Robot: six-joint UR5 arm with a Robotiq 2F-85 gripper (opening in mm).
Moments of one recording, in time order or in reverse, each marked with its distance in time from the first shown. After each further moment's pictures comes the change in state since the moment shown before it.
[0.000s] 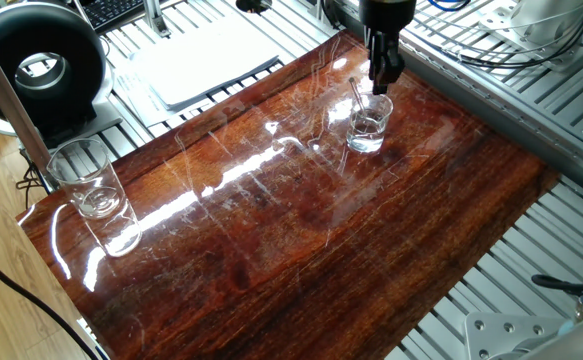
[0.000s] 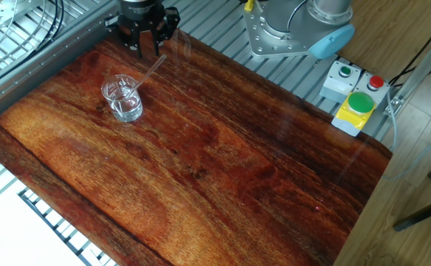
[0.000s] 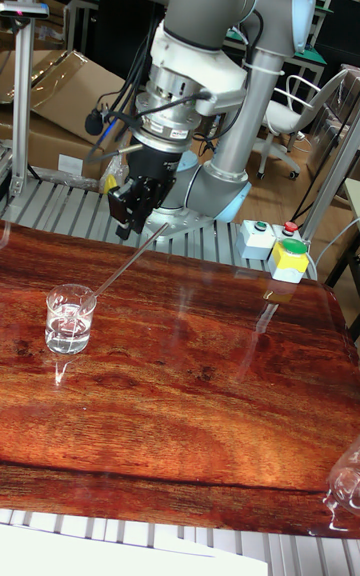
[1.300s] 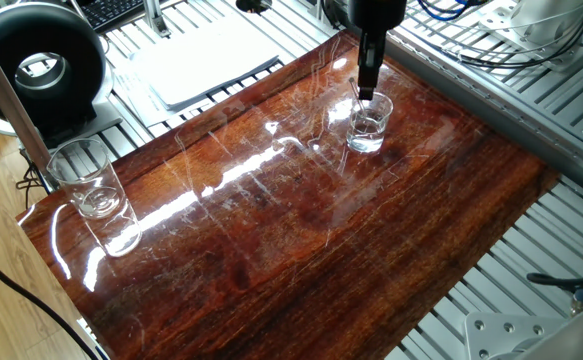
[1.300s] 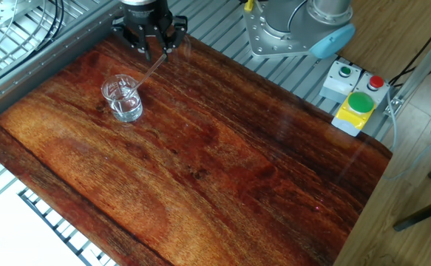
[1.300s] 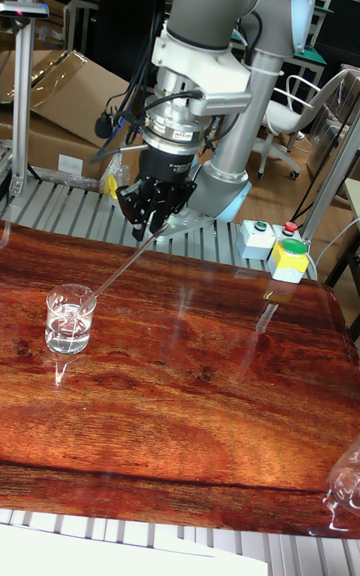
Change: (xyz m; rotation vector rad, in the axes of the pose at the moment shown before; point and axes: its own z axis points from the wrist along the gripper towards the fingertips) arm -0.020 0.012 -0.004 -0.055 -0.018 0.184
